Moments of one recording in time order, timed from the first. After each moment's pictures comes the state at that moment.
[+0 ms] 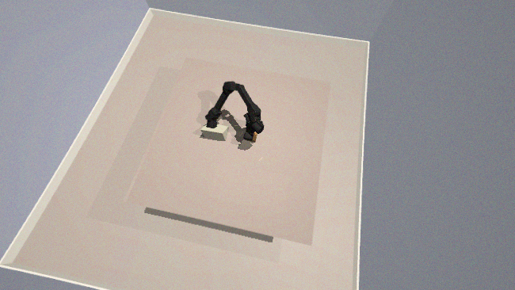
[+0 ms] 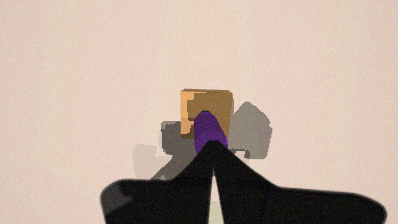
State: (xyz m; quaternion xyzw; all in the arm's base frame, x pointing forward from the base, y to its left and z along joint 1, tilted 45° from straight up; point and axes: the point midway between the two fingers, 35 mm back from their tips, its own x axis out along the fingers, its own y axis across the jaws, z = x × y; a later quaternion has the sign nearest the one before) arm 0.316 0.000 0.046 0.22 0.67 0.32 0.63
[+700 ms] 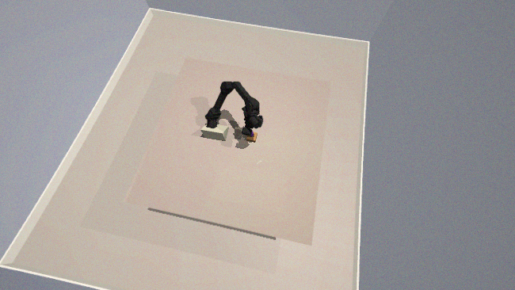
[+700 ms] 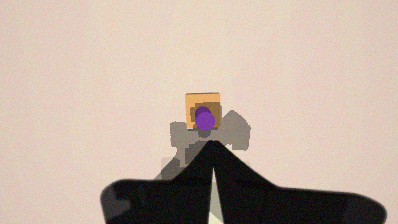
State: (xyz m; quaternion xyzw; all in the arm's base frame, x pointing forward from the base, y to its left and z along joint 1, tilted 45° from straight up) arm 0.326 -0.054 0.098 0.24 0.67 0.28 0.65
